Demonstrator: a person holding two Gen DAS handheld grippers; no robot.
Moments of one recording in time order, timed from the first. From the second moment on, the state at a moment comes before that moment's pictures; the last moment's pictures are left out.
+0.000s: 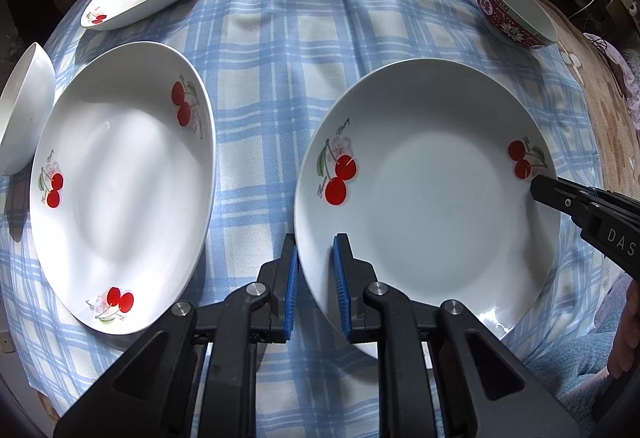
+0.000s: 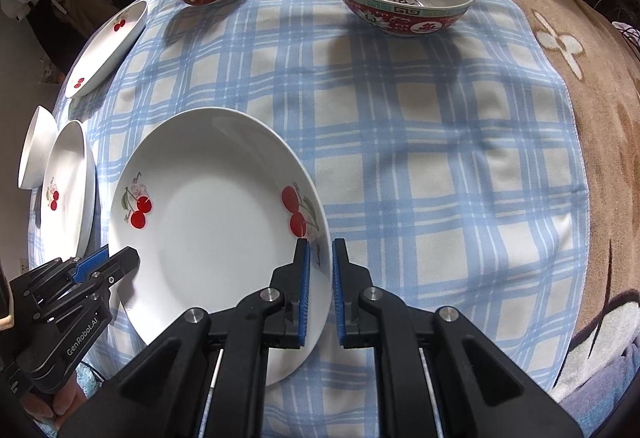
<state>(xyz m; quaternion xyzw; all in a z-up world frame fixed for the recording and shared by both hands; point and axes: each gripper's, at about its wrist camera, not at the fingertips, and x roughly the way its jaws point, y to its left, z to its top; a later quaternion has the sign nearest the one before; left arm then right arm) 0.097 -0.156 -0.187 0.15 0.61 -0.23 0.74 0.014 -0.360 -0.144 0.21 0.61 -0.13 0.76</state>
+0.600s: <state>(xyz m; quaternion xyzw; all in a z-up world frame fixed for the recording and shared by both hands) 0.109 -0.108 -0.130 0.15 0.58 -0.19 0.78 0.029 -0.339 -0.099 0.16 0.55 -0.11 0.81</state>
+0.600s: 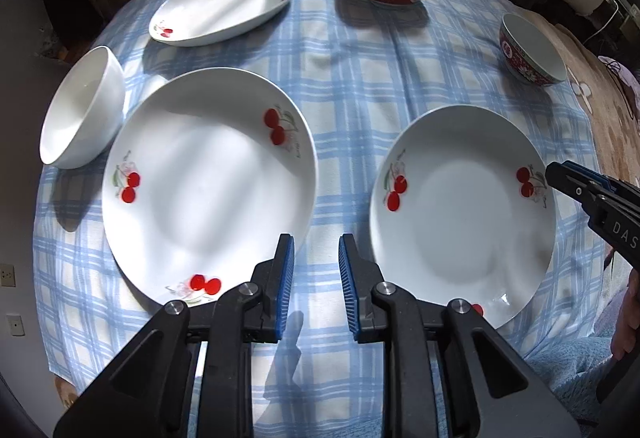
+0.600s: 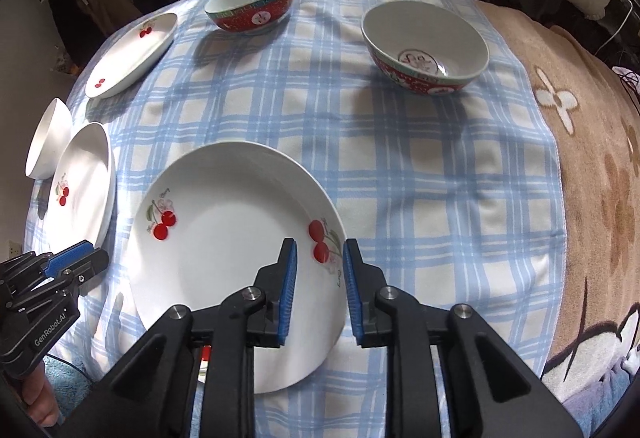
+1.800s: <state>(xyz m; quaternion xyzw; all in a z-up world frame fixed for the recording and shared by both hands) 0.189 0.042 -0.125 0.09 0.55 0.00 0.83 0.136 -0.208 -0.049 0.03 0.46 0.03 0.89</state>
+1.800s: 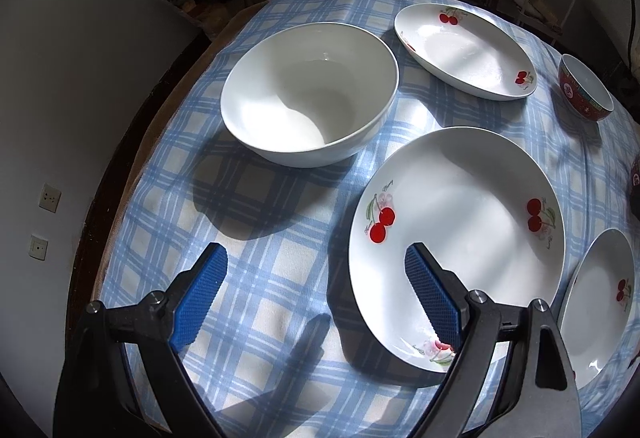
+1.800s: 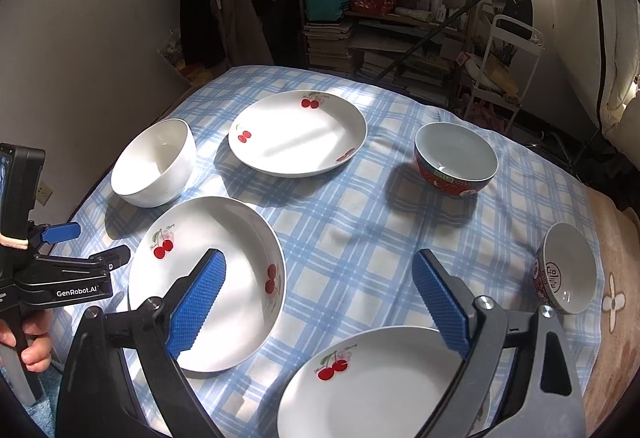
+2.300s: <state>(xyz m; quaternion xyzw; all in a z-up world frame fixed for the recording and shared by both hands) 0.207 0.035 -0.152 0.10 0.59 -0.01 0.80 0.148 -0.186 -0.094 0.01 0.50 0.05 0.87</state>
